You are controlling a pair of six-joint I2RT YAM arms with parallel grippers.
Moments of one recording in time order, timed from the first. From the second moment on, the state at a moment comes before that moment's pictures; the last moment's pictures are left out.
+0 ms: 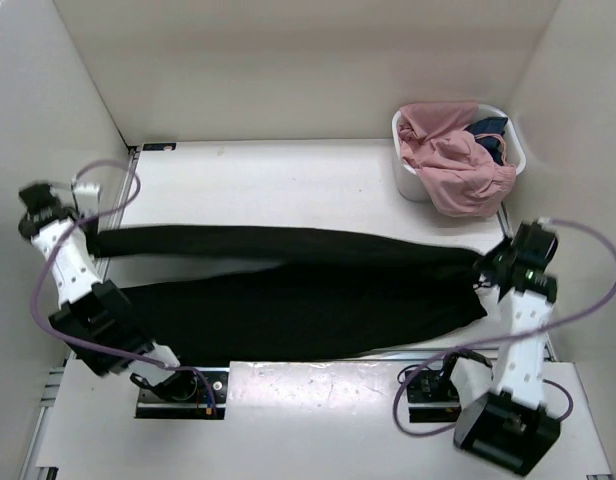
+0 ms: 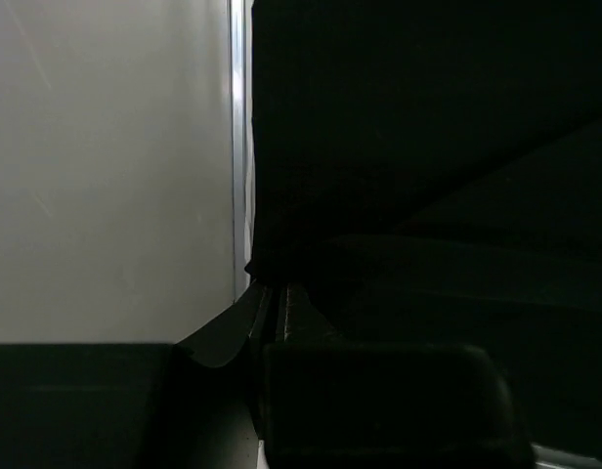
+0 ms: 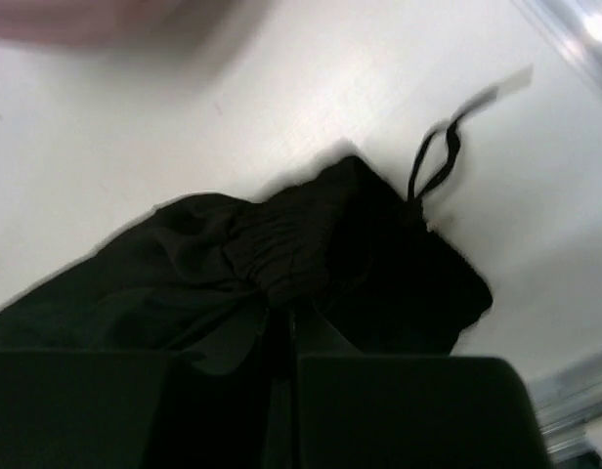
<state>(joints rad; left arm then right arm) 0.64 1.49 1.37 -0.82 0.13 0.66 -0.35 0.93 0.85 -0.70 -0.07 0.45</state>
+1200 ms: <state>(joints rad) 1.04 1.33 0.94 -0.82 0.07 1.00 -0.36 0.69 0.77 -1.28 0.15 0.75</state>
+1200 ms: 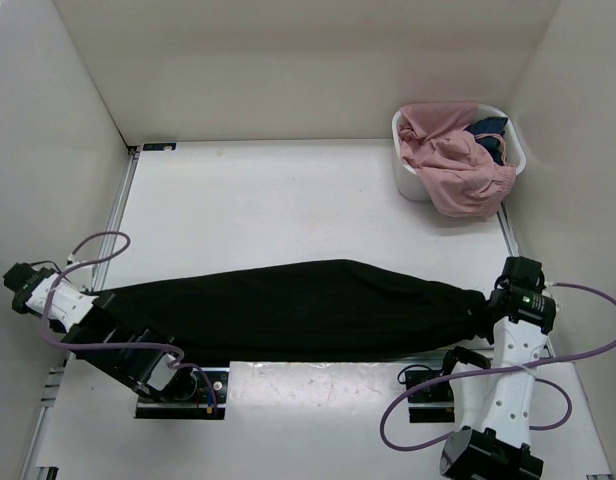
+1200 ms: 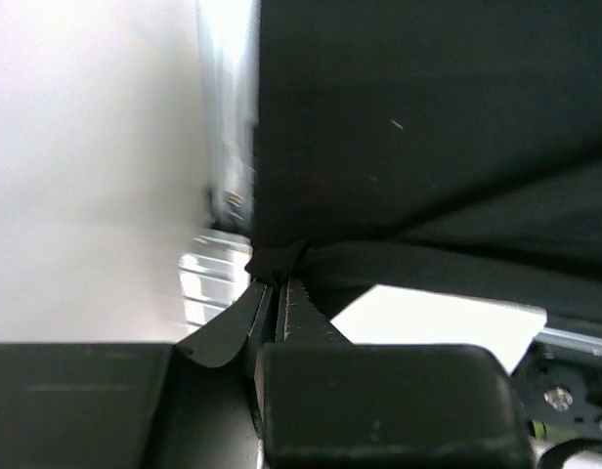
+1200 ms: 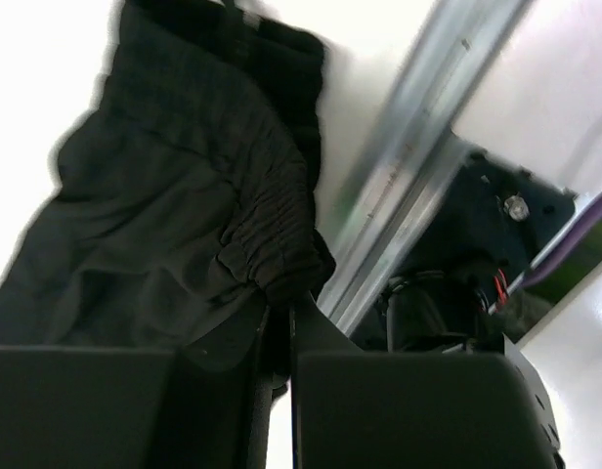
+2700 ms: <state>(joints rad) 0.73 1.50 0.78 -0.71 -0.01 0.96 0.11 1.28 0.64 -0.87 0.16 0.75</state>
